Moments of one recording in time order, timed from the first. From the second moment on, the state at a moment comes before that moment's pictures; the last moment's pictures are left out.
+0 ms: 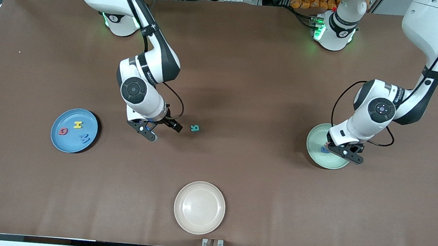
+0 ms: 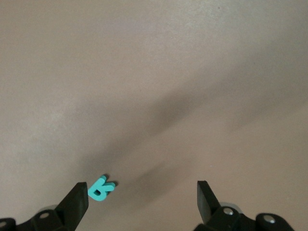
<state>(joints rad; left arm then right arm) 0.24 0.39 -0.38 -2.12 0.41 2.50 0.04 0.62 0.48 -0.13 -1.82 0.21 2.24 1.01</state>
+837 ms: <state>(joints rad) 0.26 0.26 -0.38 -2.08 0.25 2.33 0.01 0.69 0.62 -0.13 -1.72 0.21 2.33 1.48</state>
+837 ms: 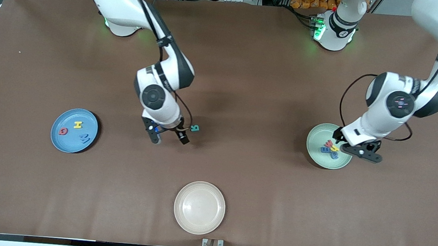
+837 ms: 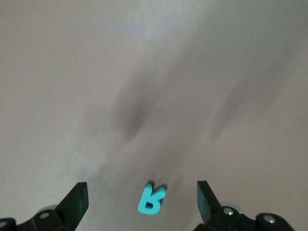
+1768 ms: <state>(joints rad) 0.29 0.21 -0.38 -1.51 0.11 1.66 0.01 0.75 0.66 -0.13 -1.72 0.21 2.42 1.70</state>
